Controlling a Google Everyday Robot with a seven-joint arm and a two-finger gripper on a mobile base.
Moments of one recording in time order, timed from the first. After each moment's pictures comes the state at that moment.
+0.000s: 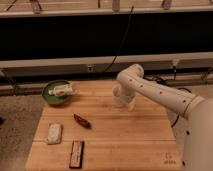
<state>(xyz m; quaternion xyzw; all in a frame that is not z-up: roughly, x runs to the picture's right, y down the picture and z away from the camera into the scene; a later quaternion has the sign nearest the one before) 0.125 0.097 0.871 -0.28 -0.11 -0.32 0.90</state>
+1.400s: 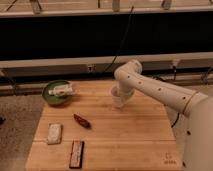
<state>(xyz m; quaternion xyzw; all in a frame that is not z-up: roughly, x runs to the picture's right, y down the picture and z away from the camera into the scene) 0.118 0.073 0.847 -0.27 -0.10 -0.35 0.89</state>
